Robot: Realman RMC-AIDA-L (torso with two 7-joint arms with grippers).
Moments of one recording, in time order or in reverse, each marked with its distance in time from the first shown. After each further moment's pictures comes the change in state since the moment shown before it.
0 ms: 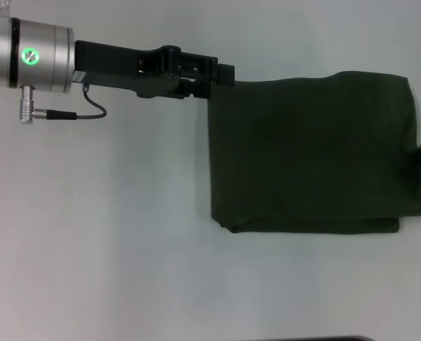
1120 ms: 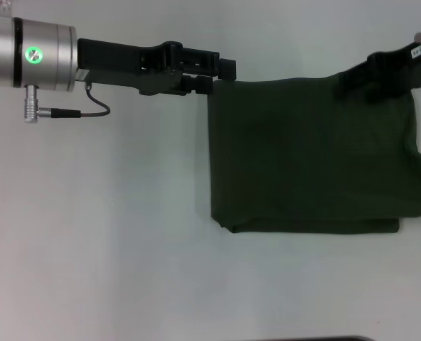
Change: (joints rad) left arm 0.000 -0.011 -0.014 0.004 0.001 -0.019 -0.003; right arm 0.025 0.105 0.022 -0.018 0.093 0.383 0.054
